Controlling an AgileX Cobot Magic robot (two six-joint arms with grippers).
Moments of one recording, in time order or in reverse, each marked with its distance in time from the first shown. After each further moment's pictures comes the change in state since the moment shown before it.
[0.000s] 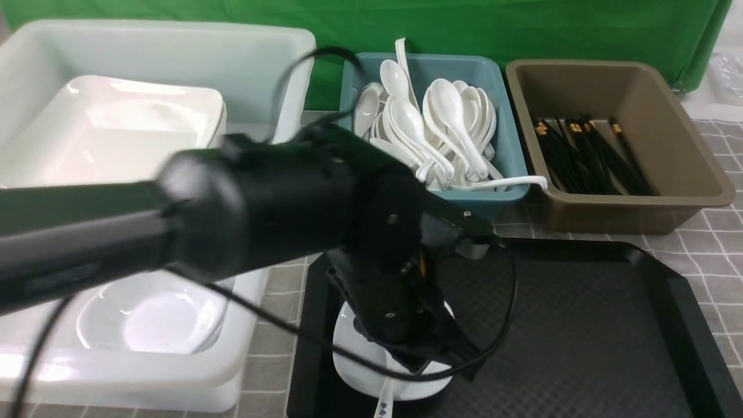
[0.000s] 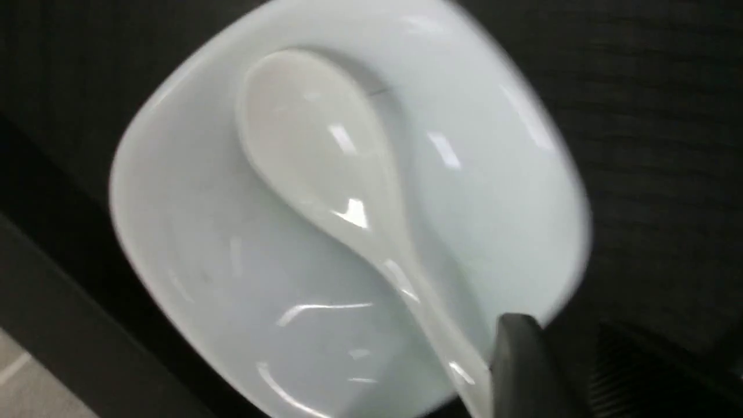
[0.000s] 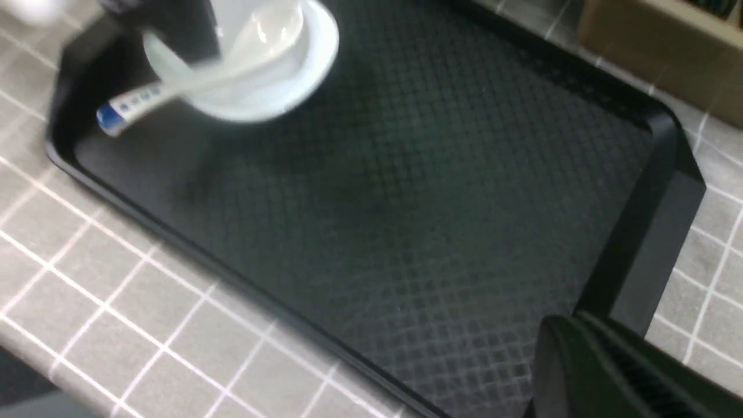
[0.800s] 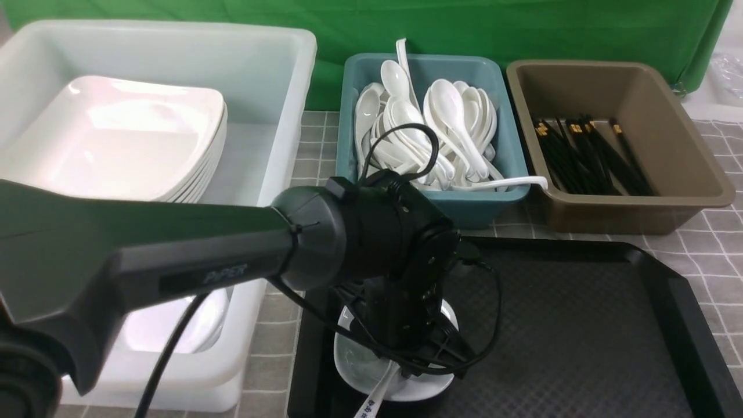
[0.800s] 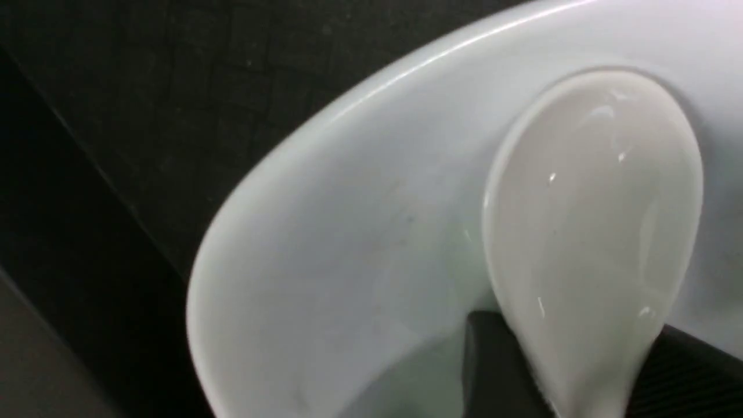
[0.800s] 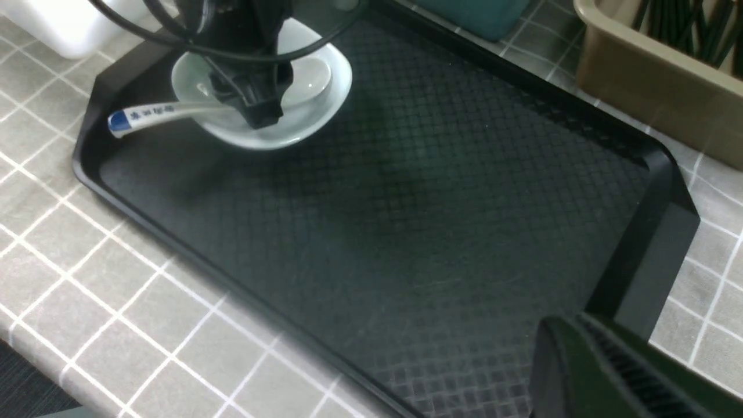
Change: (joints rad) right arm 0.000 -0.053 0.003 0.008 -0.004 -0.049; left arm 0.003 0.185 -0.039 0.149 -0.057 -0.148
